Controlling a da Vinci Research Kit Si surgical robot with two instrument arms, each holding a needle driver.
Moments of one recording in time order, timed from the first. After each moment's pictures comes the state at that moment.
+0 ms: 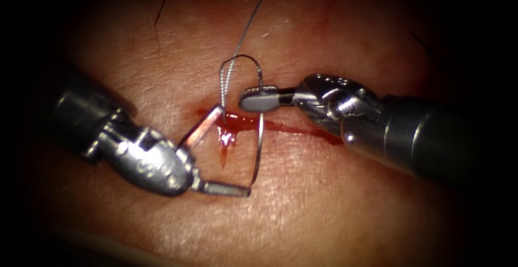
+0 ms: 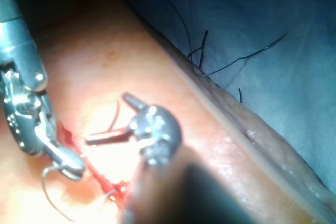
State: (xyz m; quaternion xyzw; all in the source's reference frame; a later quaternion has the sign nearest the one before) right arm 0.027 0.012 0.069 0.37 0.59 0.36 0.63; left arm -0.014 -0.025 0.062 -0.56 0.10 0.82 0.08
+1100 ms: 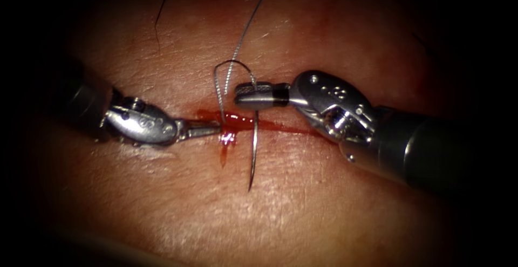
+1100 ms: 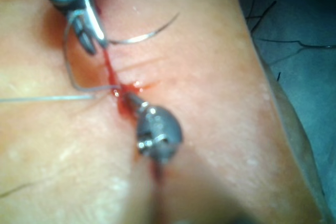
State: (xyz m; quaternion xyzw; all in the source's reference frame) right arm 0.029 0.012 0.069 0.19 0.65 0.19 0.71; left arm -0.011 -0.021 0.079 -0.44 -0.11 0.88 0.12
